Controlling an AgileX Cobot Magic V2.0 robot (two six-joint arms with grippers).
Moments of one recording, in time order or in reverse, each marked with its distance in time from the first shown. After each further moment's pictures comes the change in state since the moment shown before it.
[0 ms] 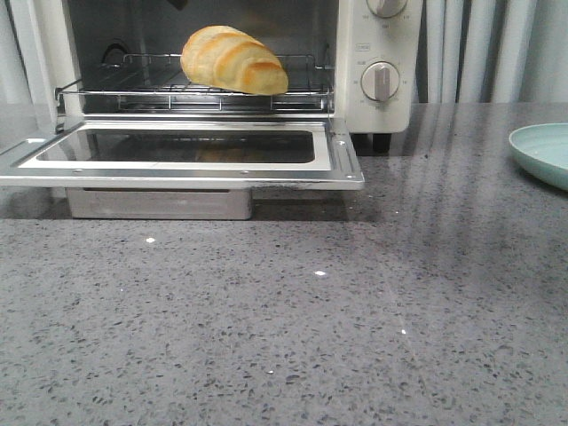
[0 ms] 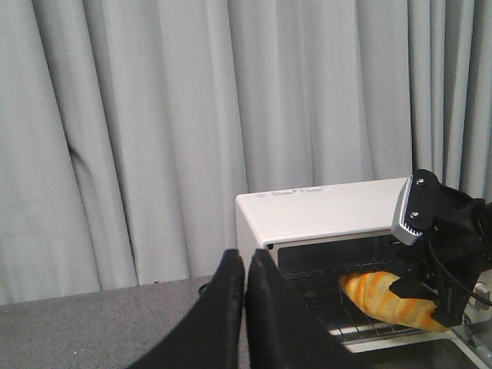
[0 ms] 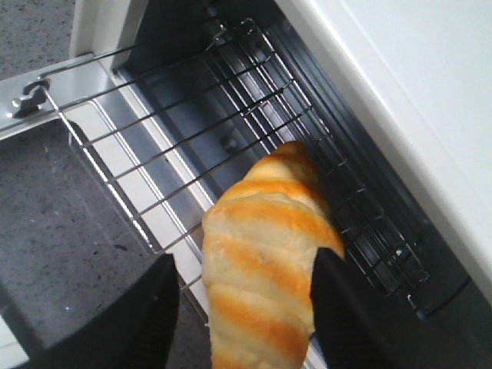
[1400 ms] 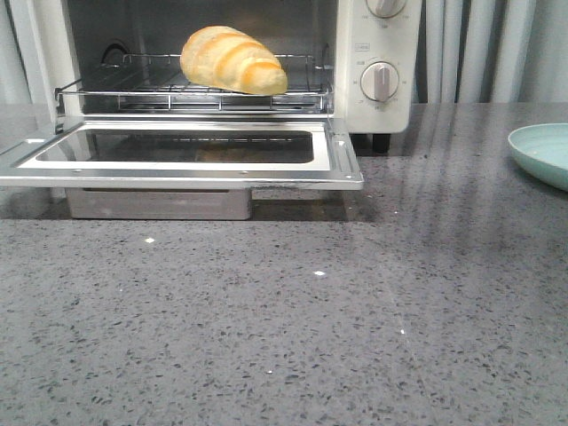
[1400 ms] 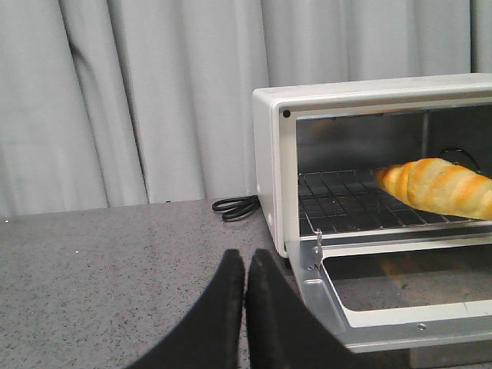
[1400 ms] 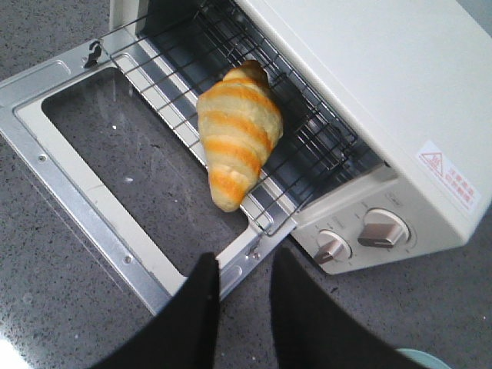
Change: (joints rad) left arm 0.324 -0.215 0.745 -0.239 -0.520 0.124; right arm 0.067 -0.368 -0.005 0.105 0.401 0.004
